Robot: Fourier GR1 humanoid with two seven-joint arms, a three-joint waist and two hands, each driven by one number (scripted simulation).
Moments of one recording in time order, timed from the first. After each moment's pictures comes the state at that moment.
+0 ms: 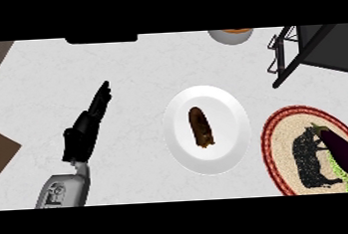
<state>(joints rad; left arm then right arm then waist) -0.17 0.05 -0.02 -1.46 -0.18 -0.03 0.03 -1.03 -0.58 -0.41 -0.77 0.97 -0.60 0.31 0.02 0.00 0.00</state>
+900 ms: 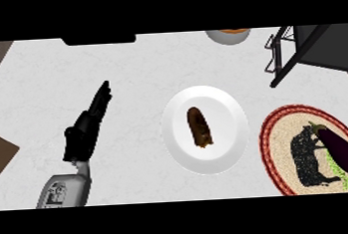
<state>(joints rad) -0.17 0.04 -0.02 -1.46 -0.18 -0.02 0.04 -0.97 -0.63 -0.45 -0.85 0.86 -0.60 0.43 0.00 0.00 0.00</state>
